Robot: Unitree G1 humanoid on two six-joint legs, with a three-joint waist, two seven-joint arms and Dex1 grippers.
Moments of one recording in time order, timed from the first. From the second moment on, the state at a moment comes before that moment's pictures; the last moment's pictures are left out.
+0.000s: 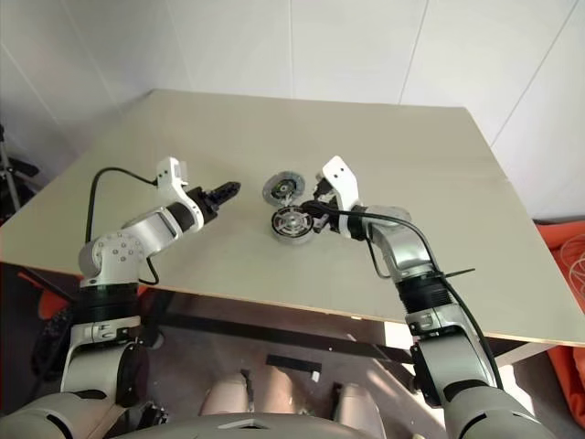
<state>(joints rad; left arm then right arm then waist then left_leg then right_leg) -0.54 0.28 0.27 0.06 -0.74 0.88 -0.17 -0.64 -0.30 0.15 0.30 0.15 0.44 0.79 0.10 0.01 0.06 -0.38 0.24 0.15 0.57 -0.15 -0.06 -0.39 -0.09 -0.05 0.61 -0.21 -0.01</state>
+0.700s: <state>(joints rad) -0.53 0.27 0.24 0.05 -0.72 0.87 -0.22 -0.65 -0.25 0.17 0.44 0.12 0.40 0.73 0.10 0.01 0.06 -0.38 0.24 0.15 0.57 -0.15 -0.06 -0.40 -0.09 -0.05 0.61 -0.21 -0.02</state>
